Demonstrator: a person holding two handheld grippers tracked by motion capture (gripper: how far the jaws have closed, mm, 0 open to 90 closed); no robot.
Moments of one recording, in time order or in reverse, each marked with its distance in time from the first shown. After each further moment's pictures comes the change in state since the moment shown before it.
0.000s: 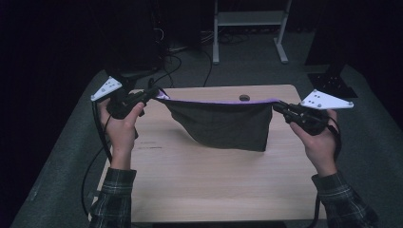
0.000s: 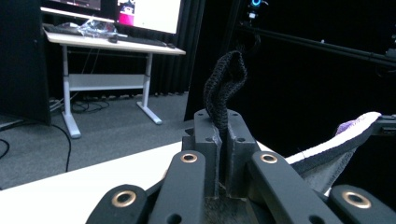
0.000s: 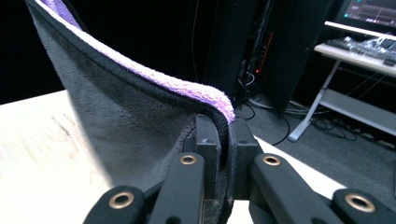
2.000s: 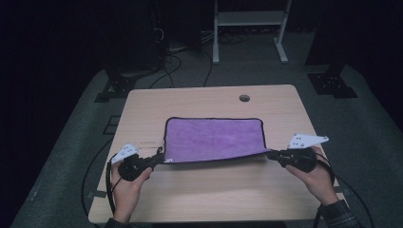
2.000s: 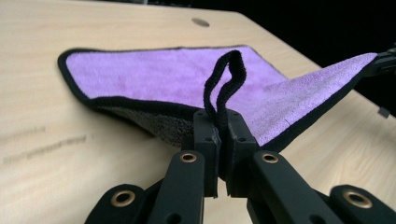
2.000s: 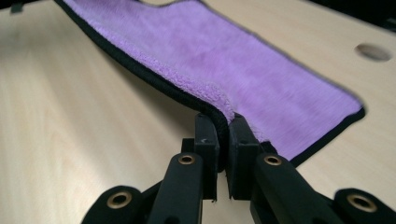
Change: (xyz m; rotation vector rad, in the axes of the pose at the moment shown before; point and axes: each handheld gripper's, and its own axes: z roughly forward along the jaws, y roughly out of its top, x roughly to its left) left arm -0.031 -0.166 -0.060 0.339 0.028 -0.108; right arm 0.029 -0.120 0.001 0.316 0.274 0.054
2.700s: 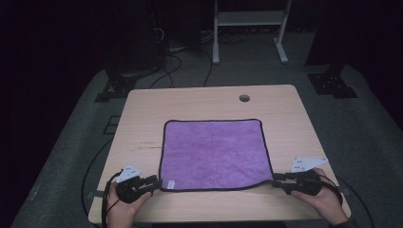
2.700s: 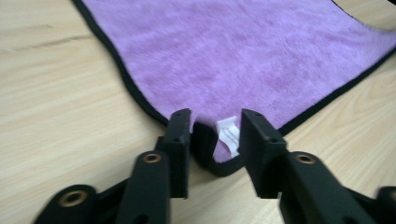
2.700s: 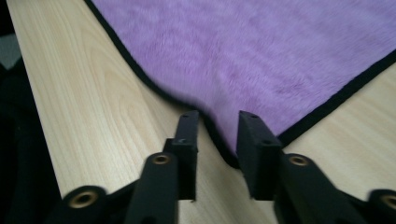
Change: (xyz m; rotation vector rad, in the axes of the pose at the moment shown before) left arm -0.007 -0.040 -0.019 0.183 0.094 0.055; right arm 0.021 -0.052 -0.007 0.125 0.083 0.034
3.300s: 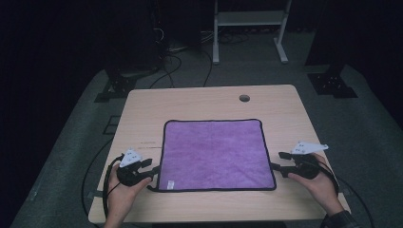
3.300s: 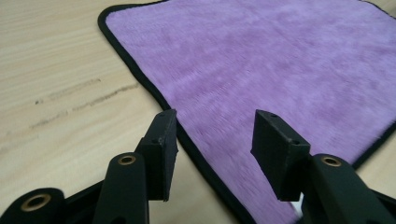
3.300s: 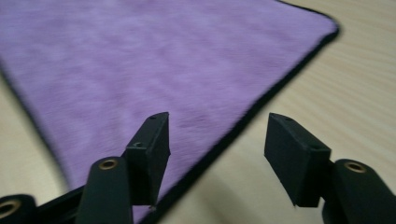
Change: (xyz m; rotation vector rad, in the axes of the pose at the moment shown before) left arm 0.030 0.033 0.028 -0.006 0.057 0.092; right arm -0.047 0.012 0.016 -0.058 -0.212 0.086
